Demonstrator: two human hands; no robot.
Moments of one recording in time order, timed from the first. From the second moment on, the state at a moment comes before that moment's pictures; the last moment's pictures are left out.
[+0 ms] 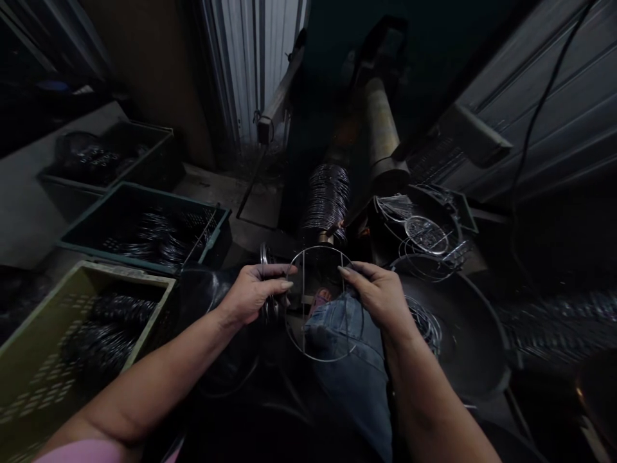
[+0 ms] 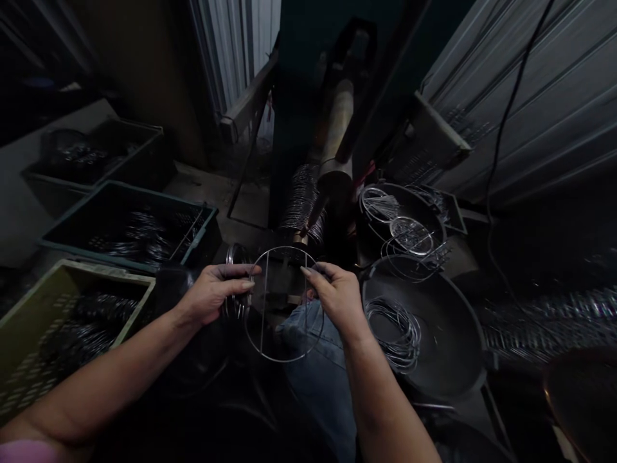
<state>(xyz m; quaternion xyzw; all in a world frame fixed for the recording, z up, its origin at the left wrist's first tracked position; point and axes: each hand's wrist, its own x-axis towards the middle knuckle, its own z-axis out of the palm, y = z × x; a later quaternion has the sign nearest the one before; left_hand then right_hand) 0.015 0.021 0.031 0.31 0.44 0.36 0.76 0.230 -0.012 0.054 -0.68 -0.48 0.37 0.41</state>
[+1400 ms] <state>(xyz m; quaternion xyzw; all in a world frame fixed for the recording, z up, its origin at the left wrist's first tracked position) 0.035 0.065 0.052 0.40 0.47 0.38 0.69 0.230 -0.033 0.055 -0.59 -0.30 0.48 0.57</state>
